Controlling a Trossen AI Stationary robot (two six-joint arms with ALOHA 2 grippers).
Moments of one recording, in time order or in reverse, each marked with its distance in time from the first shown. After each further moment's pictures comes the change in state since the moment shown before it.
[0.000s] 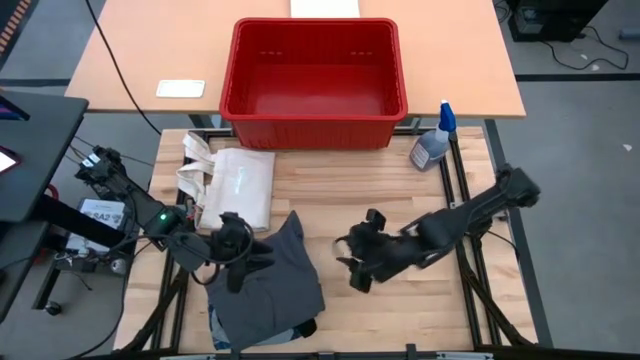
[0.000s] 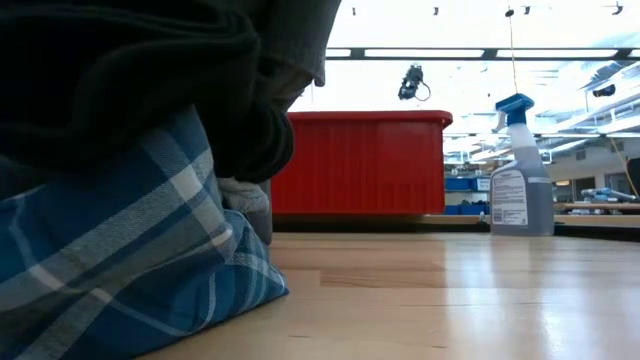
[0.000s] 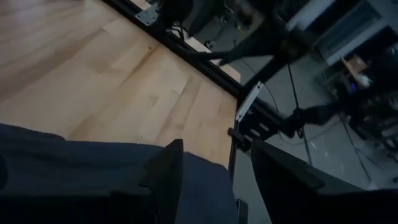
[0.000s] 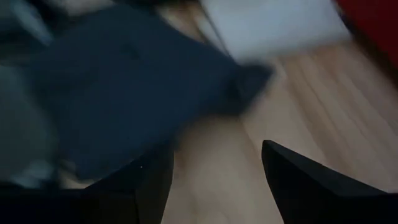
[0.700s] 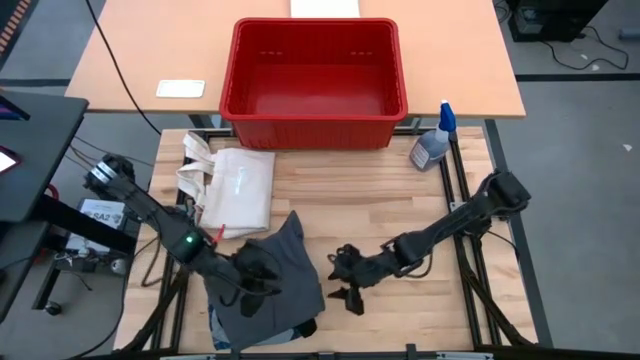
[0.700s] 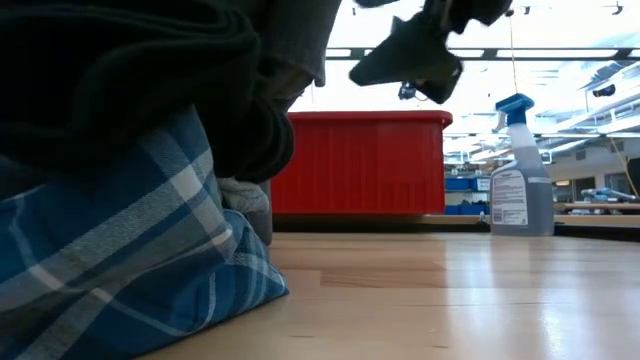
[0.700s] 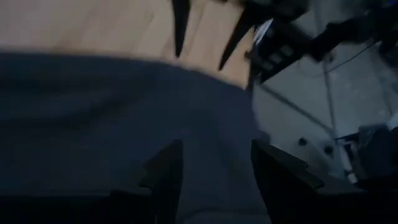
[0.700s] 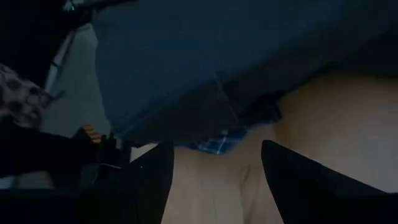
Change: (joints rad) left arm 0.001 0.205 -0.001 -0.031 0.217 -0.039; right arm -0.032 0.070 -0.530 0.838 -0.372 -0.049
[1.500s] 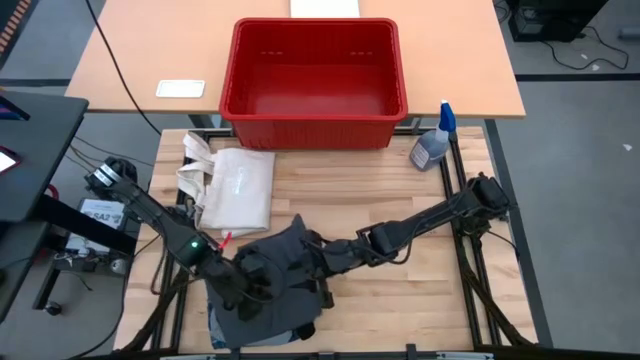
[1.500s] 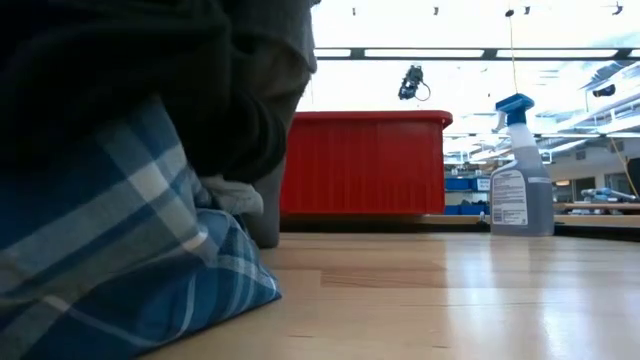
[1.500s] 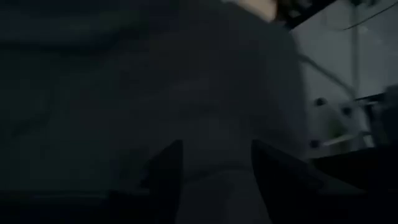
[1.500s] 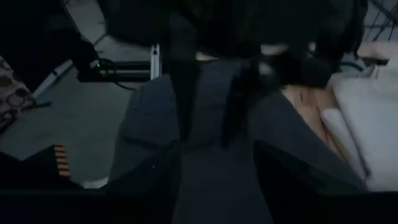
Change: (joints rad) left arm -0.008 0.046 0.001 -0.103 0.125 -0.034; right arm -0.103 0.149 0.414 -0.029 -0.030 -0.398
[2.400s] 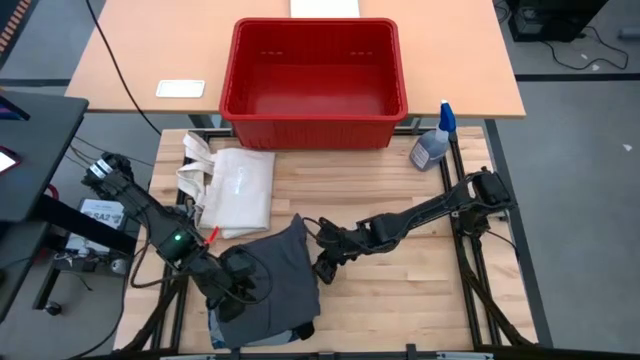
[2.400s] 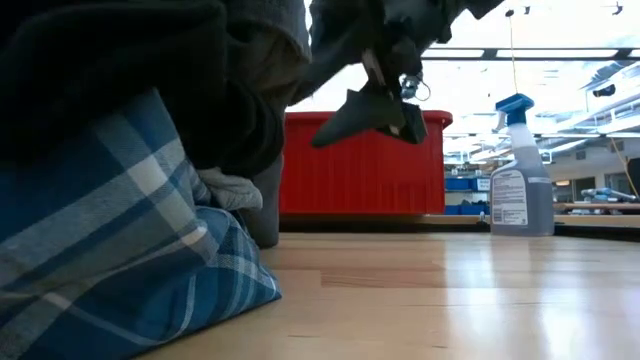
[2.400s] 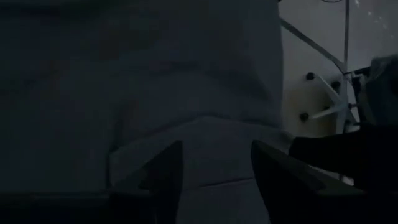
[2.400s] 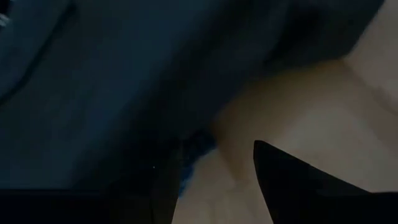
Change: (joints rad) left arm -0.049 -0.086 0.043 -0.168 0.083 -0.029; right arm -0.086 -0.030 -0.264 -0.136 -0.075 0.713
